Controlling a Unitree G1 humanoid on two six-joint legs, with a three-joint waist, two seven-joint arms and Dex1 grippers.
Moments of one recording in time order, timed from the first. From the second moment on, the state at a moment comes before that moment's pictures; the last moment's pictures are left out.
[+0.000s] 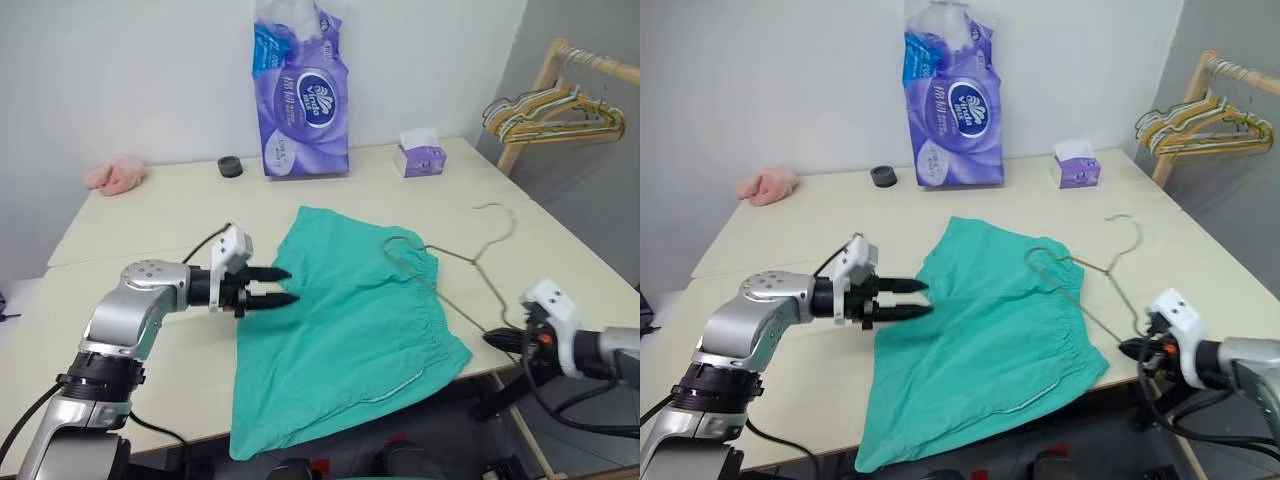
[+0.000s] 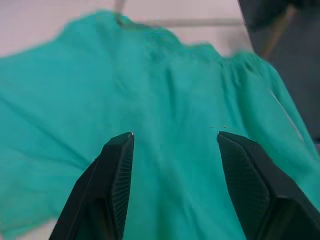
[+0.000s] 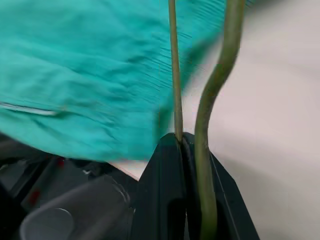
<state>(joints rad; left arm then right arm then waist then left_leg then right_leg) -0.39 0.77 -0.10 0.00 -0.39 0.46 -1.32 0.14 -0.90 -0.34 -0.39 0.46 1.01 0.90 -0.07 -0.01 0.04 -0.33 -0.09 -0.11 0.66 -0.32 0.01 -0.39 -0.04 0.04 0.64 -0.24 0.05</state>
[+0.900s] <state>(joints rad) -0.46 0.74 -0.15 0.00 -0.31 0.36 -1.32 0.40 -0.92 -0.49 -0.50 0.58 1.08 0.90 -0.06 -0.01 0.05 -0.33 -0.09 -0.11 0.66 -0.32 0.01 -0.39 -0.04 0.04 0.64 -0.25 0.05</state>
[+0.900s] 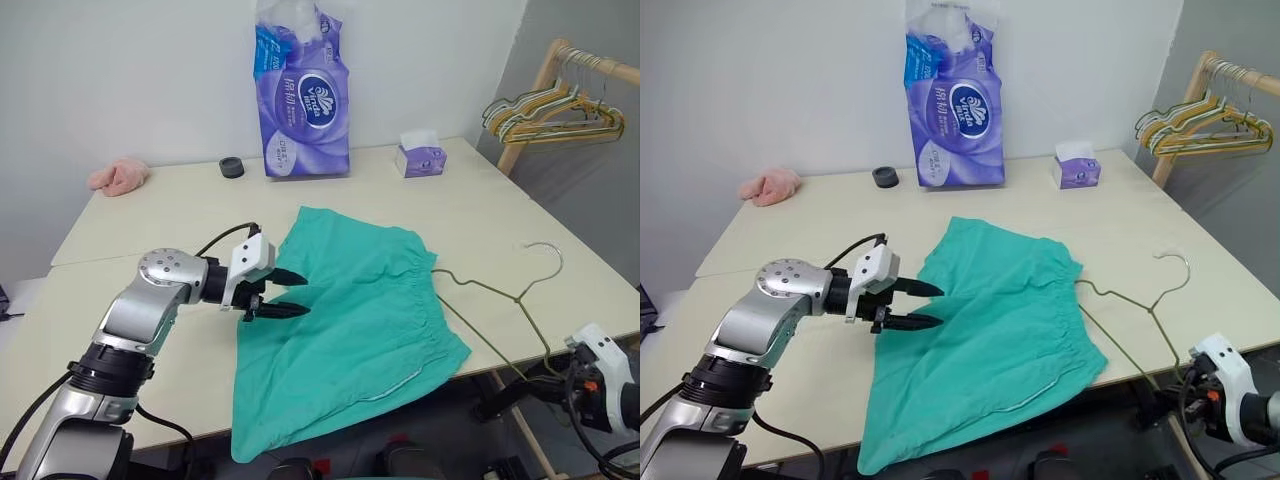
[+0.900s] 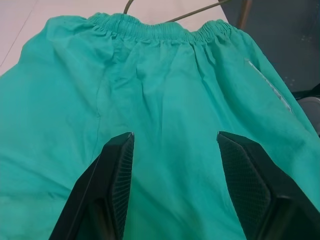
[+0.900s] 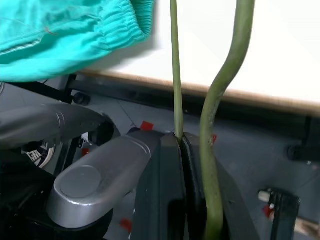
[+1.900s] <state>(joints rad) -0.50 0.72 -0.15 0.12 -0.25 0.25 -1.21 0.26 -1.17 -0.24 -0.59 0.36 0.80 0.91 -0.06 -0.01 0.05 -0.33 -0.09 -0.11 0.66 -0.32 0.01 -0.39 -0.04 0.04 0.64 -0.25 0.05</state>
